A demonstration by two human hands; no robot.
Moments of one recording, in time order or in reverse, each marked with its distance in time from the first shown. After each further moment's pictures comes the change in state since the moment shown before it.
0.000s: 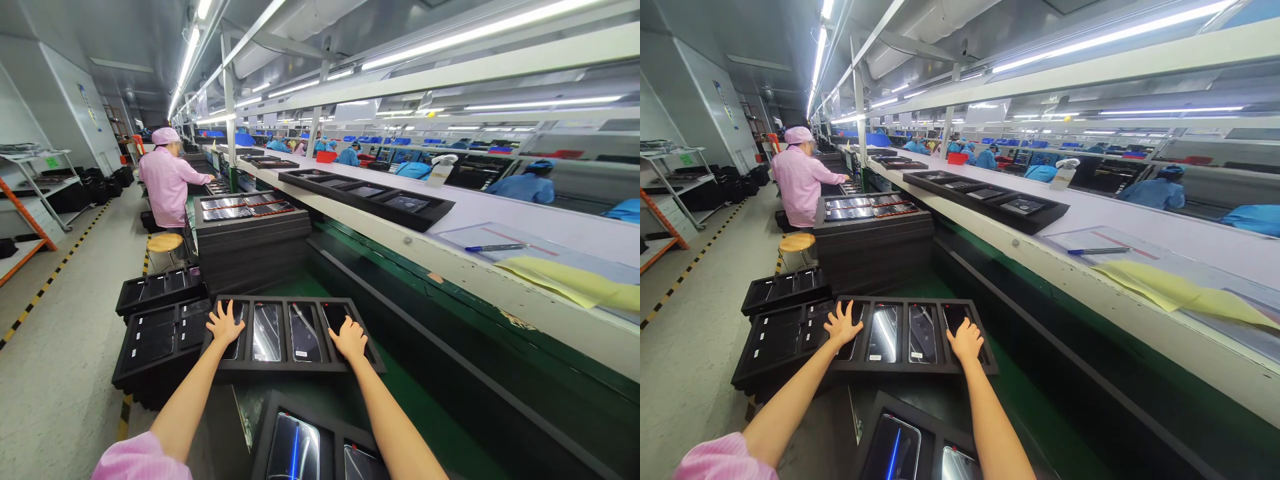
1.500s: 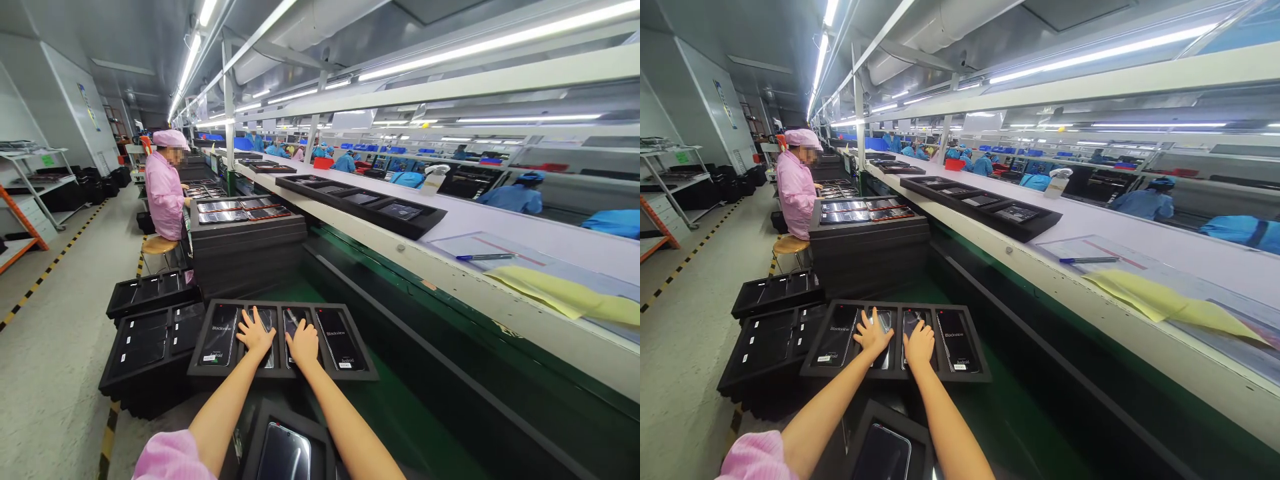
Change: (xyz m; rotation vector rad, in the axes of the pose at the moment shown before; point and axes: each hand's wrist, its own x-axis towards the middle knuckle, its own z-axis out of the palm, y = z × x) left_hand -0.041 0.097 0.030 -0.139 0.008 -0.064; right_hand -0.050 -0.089 -0.006 0.101 -0.037 -0.157
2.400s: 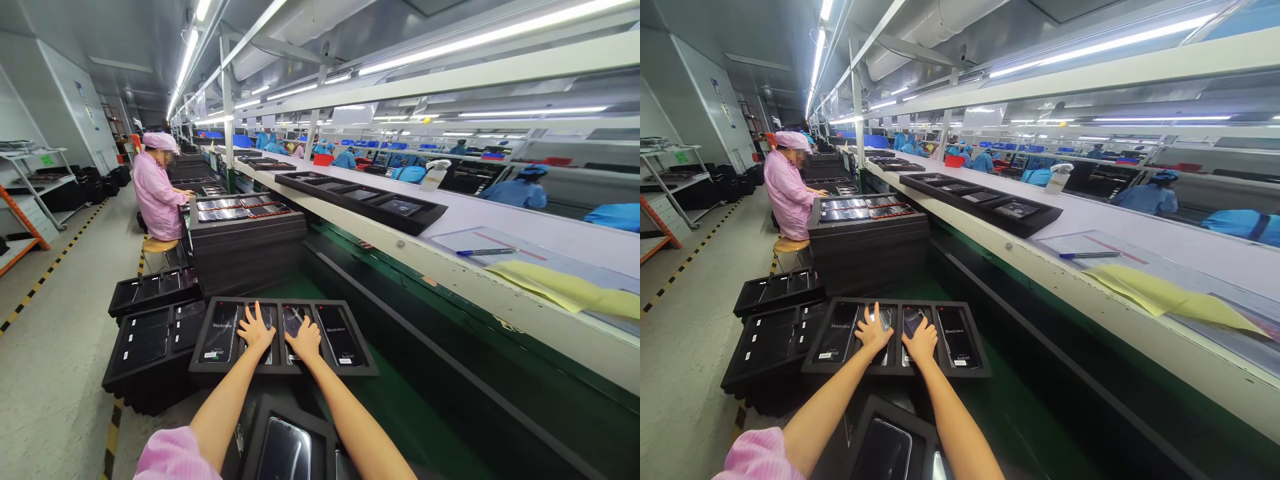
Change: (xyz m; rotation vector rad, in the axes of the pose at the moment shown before) left_hand 0.001 -0.002 -0.002 0.000 -0.016 0.038; right_hand 0.009 0.008 0.010 0.161 -0.044 0.070
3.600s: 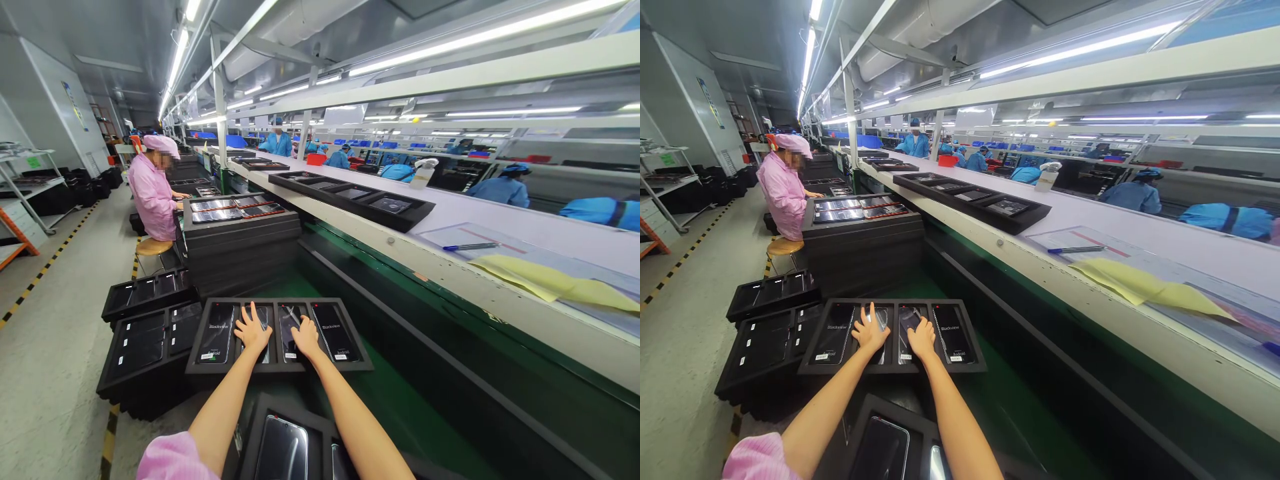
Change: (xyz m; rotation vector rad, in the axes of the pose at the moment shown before) left_hand 0.000 -0.002 0.007 0.022 0.062 0.016; right_hand 0.009 0.014 -0.008 0.115 -0.069 -0.026
